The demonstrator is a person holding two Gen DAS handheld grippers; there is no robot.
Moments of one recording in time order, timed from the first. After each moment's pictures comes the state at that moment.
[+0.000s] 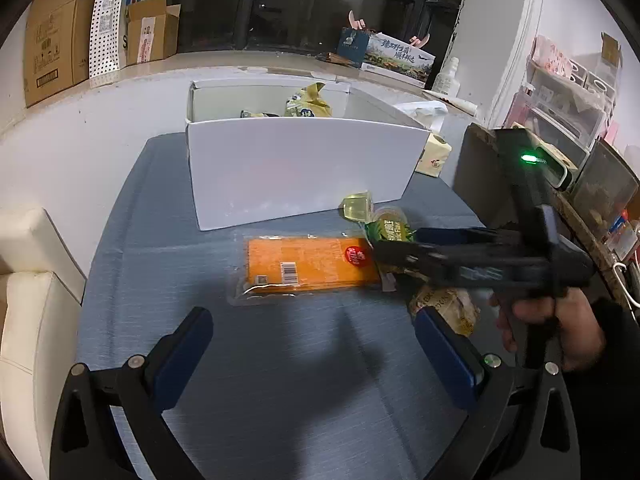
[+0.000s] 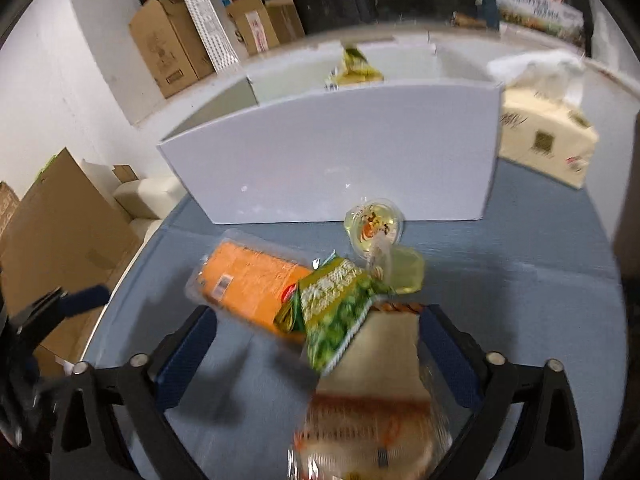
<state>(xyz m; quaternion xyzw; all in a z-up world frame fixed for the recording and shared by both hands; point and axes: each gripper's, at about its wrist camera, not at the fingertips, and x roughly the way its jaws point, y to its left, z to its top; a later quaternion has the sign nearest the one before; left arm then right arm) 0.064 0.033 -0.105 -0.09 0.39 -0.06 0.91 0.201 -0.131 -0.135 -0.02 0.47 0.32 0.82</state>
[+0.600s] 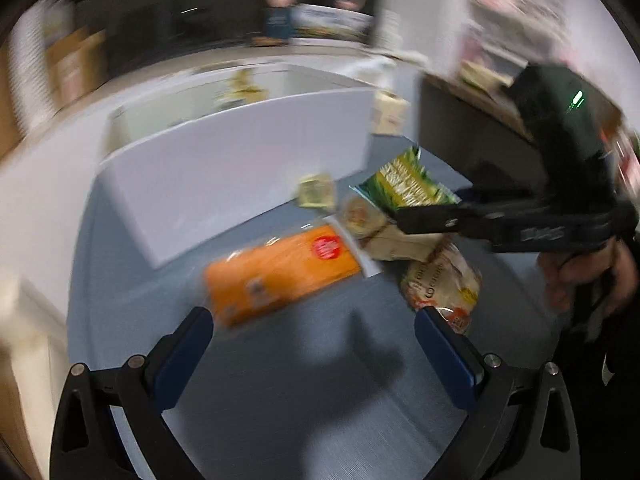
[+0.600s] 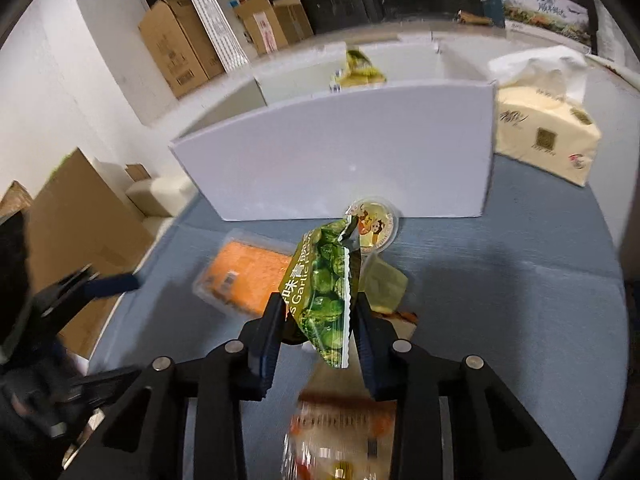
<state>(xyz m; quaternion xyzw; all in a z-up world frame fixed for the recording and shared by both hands) 0.102 0.002 -0.116 0.04 0.42 -0.17 0.89 0.174 -0.169 -0.110 0.00 0.44 0.35 0.82</state>
